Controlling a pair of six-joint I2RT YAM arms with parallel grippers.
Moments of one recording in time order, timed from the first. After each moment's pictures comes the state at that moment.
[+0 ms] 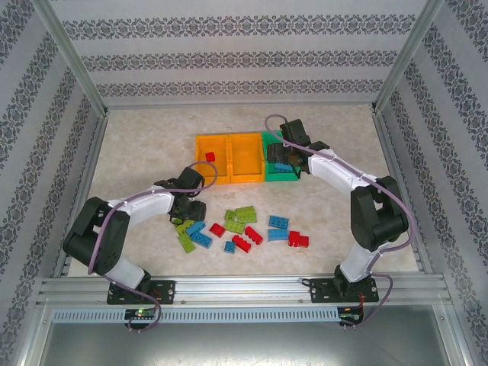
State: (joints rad) left arm -0.44 1.55 0.79 -0.56 -0.05 -0.36; right arm 0.38 1.73 1.24 -0.41 0.12 0.35
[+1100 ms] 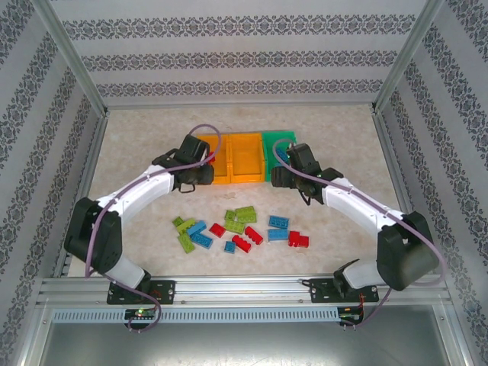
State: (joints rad) left arm -0.44 1.58 1.16 -0.57 -0.05 -0.37; right arm 0.47 1.39 0.91 -0.42 0.13 0.40
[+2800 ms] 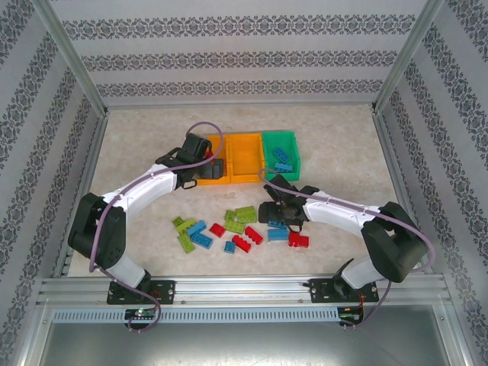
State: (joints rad) left arm -0.44 1.59 1.13 -0.46 -0.16 -0.40; right arm 0.69 1.49 0.80 -0.57 0.03 0.74
